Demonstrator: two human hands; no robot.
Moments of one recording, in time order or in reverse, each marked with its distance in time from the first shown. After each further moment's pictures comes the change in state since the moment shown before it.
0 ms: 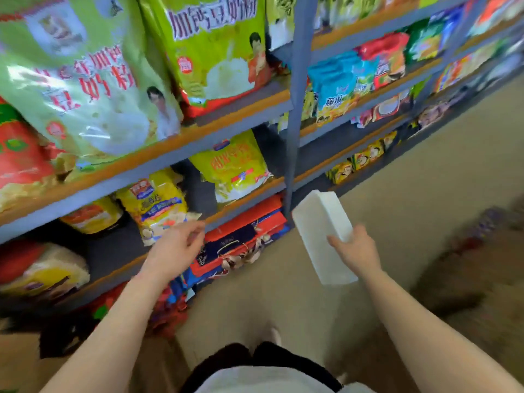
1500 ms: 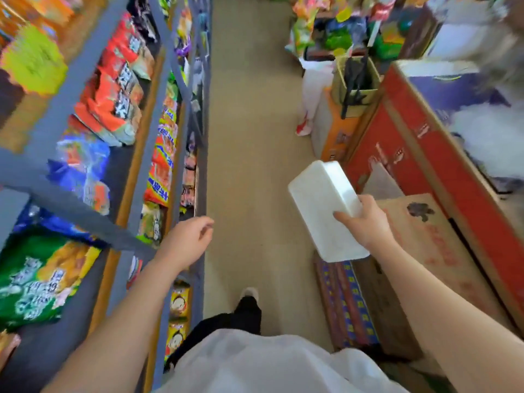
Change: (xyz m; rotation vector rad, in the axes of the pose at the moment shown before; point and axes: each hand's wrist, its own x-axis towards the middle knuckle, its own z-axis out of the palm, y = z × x) left_hand 0.801 0.897 0.451 0.231 -0.590 0.936; right_hand 0.705 0.243 -0.643 0.333 0.698 0.613
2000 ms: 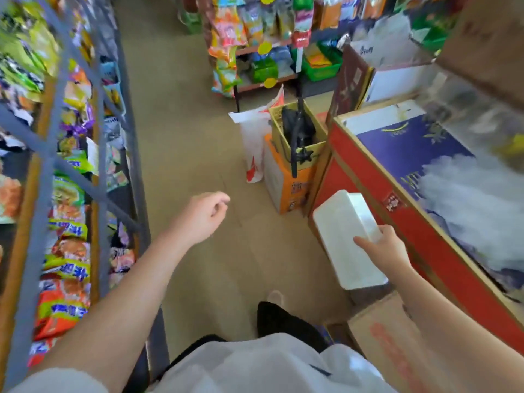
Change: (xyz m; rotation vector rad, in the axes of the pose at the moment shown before) left_hand 0.446 0.191 -0.056 -0.023 -0.025 0.408; right_hand 0.318 0.000 -0.096 0.106 0.212 0.421
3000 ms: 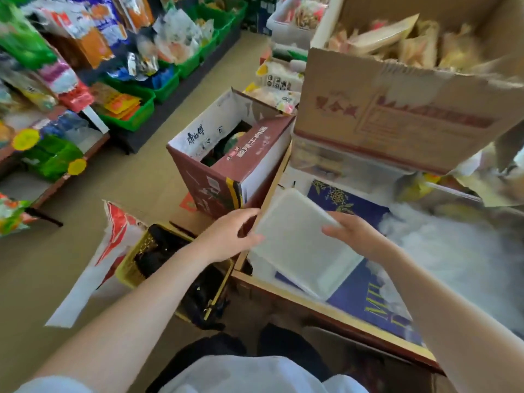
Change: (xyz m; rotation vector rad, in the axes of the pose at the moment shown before) left_hand 0.586 0.252 0.131 -0.038 -0.907 0.656; right_hand 0.377 -0.135 -0.166 0.282 0.031 0.161
